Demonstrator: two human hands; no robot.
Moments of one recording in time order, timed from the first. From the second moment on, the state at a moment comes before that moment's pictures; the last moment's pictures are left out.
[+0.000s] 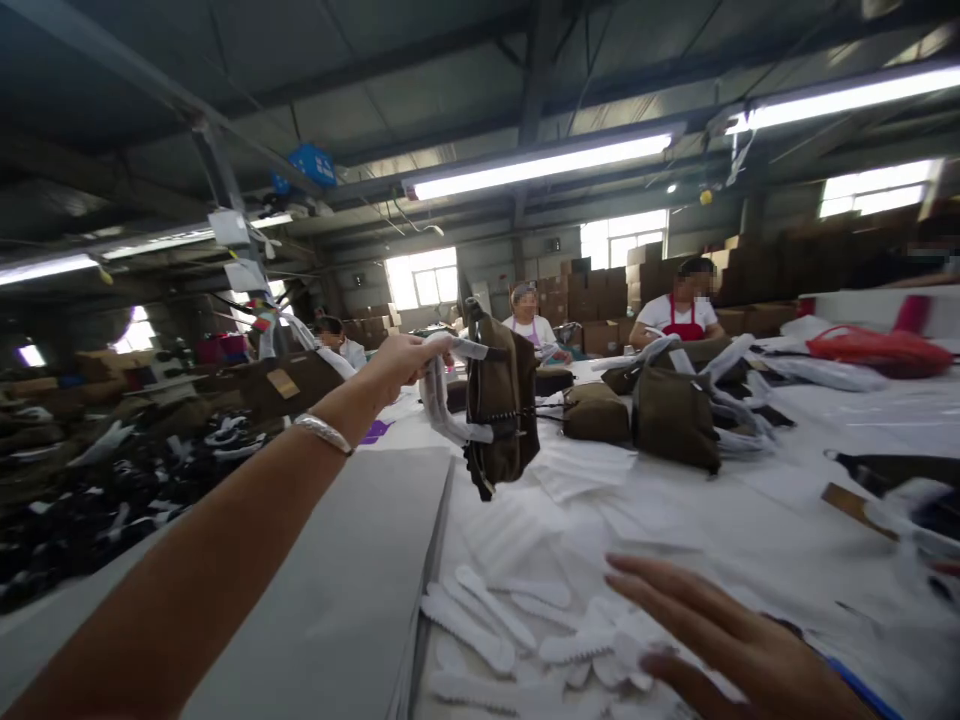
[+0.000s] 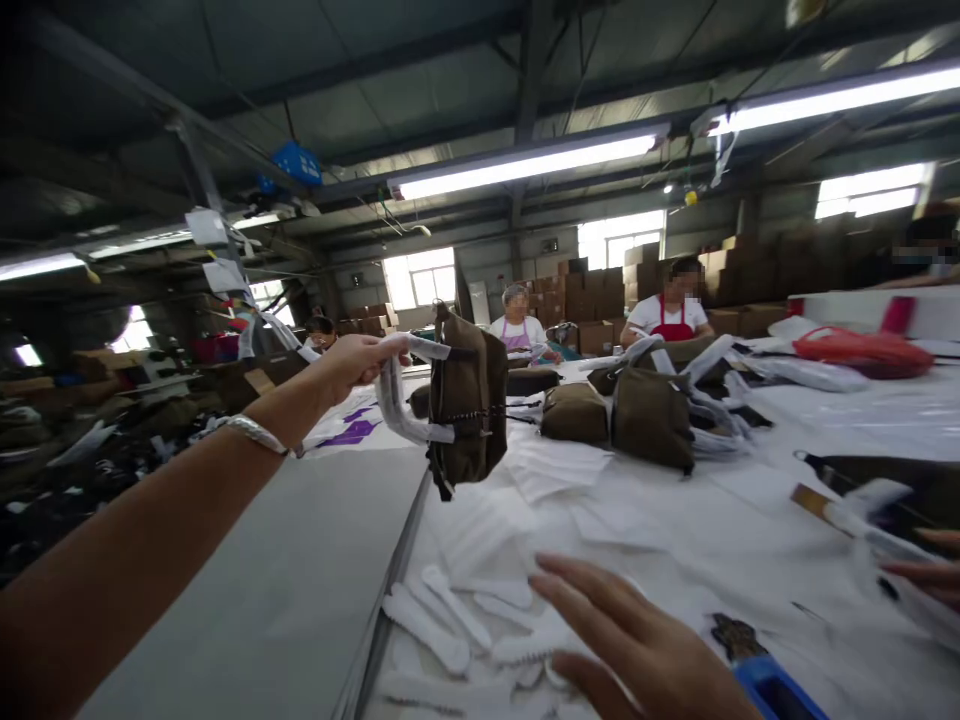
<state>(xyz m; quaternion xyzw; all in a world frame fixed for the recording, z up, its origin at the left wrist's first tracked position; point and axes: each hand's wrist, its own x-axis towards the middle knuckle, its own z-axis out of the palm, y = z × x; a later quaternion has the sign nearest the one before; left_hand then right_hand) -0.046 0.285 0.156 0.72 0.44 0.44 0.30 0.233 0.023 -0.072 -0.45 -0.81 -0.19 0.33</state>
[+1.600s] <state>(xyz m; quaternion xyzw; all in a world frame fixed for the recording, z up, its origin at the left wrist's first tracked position) -0.019 -0.057 -0.036 0.84 0.32 0.32 0.29 0.182 -0.089 -0.052 -0.46 -0.66 0.27 0.53</state>
